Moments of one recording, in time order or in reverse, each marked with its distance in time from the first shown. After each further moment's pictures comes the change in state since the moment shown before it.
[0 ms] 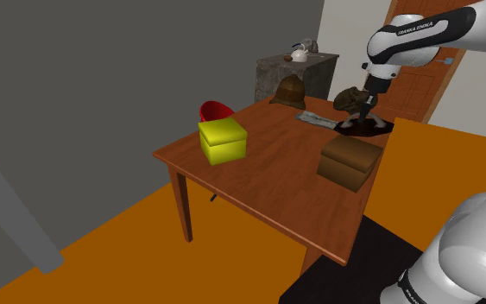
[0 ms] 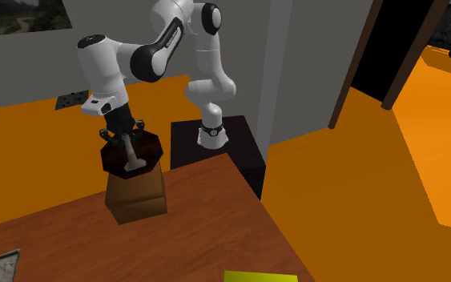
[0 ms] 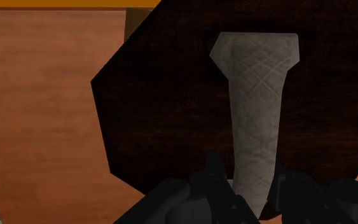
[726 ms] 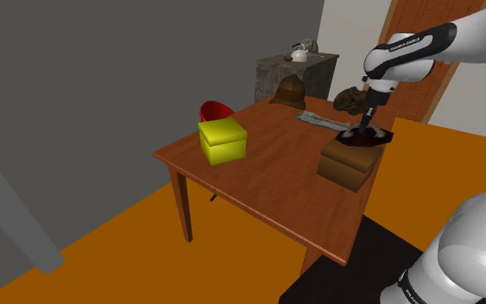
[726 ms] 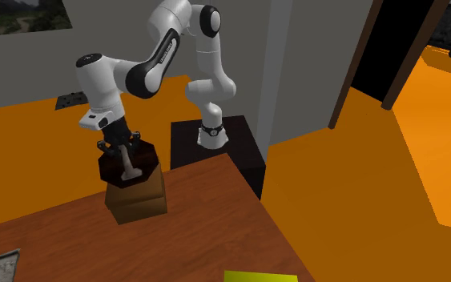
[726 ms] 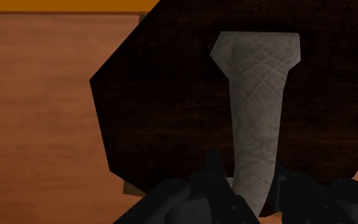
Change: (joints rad) arm -0.012 0.076 -0.052 -0.054 0.046 0.114 -0.085
